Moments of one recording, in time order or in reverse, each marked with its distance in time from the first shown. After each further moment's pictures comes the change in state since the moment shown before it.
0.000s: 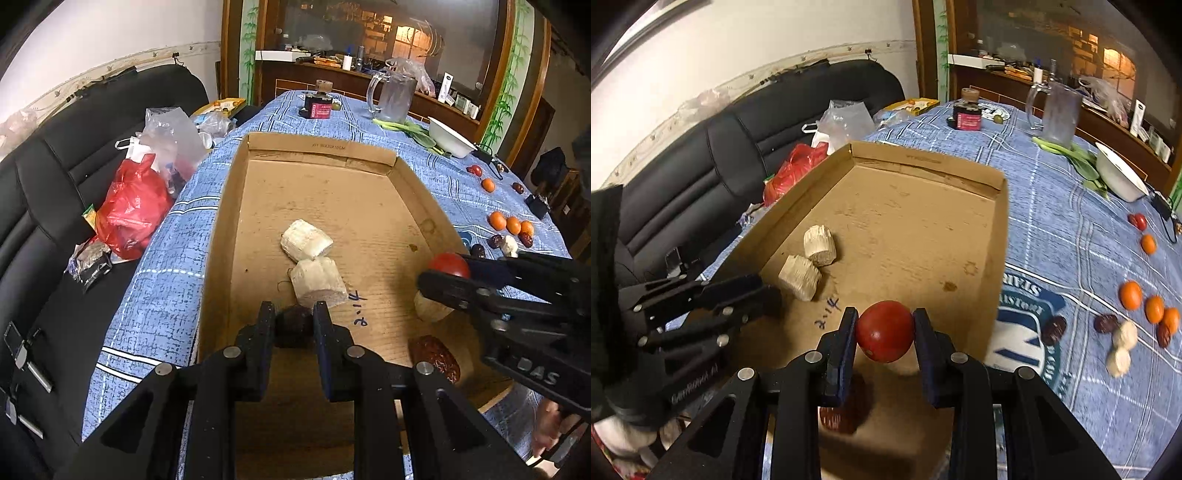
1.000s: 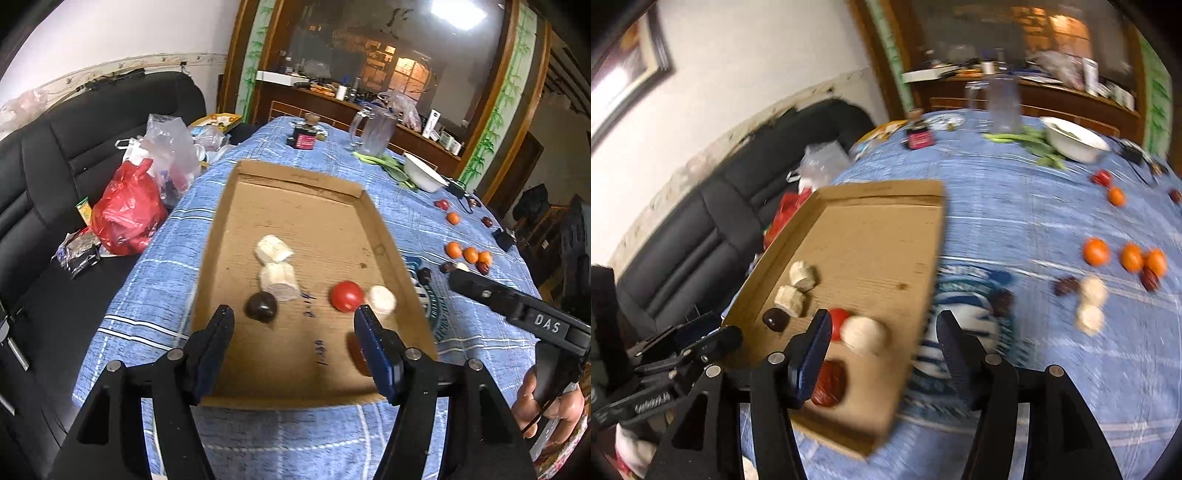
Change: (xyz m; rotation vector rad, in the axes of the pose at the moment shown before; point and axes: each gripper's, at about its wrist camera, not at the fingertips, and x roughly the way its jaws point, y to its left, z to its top) left arm -0.060 -0.015 -0.011 -0.084 -0.084 -0.099; right arm -0.075 -0.072 -0.040 0.287 -0.149 0.056
